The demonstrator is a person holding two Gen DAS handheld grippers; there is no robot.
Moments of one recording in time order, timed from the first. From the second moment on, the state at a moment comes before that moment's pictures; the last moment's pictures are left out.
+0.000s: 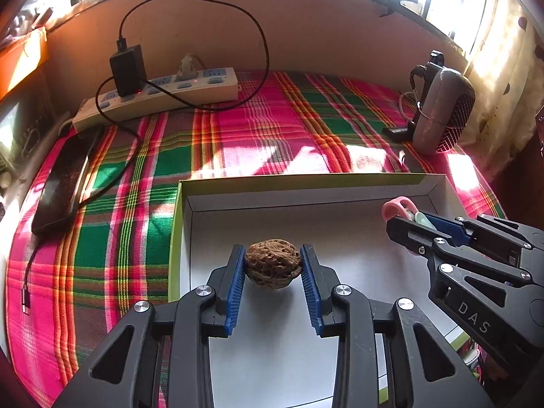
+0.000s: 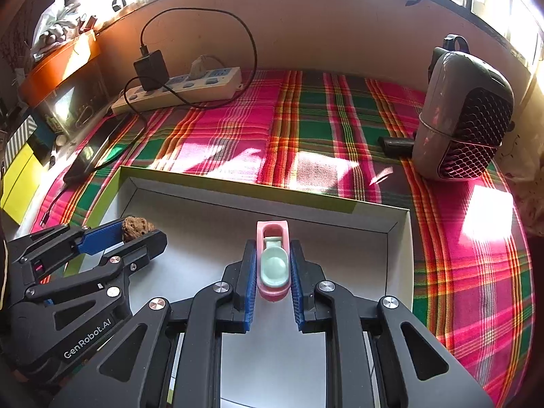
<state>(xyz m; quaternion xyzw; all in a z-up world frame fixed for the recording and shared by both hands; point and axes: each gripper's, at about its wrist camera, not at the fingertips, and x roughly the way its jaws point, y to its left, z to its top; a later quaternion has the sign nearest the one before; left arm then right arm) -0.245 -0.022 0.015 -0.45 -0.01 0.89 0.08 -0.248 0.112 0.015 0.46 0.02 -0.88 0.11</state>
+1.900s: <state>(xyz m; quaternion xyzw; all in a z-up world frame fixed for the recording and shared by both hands) -0.204 -0.047 0.057 -0.40 -0.02 0.91 0.08 -0.207 0.134 0.044 0.43 0.02 -0.90 0.09</state>
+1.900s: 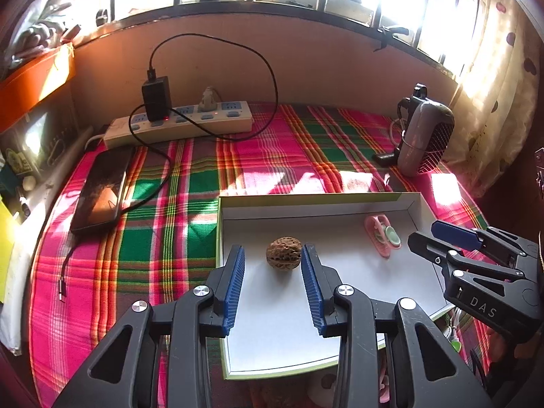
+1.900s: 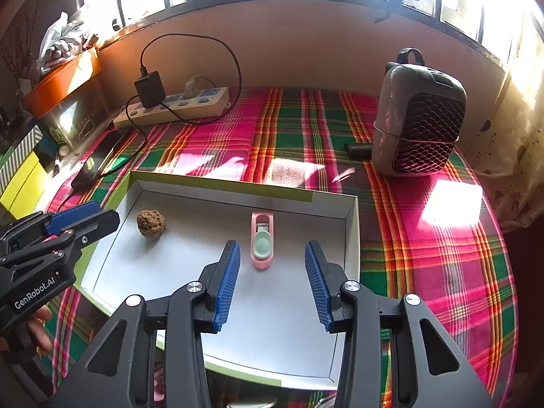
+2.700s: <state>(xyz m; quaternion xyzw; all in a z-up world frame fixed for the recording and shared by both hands) -0.124 -0.088 0.036 -0.42 -0.08 0.90 0.08 -0.104 0.202 0.043 0.40 -0.01 -0.91 0.07</state>
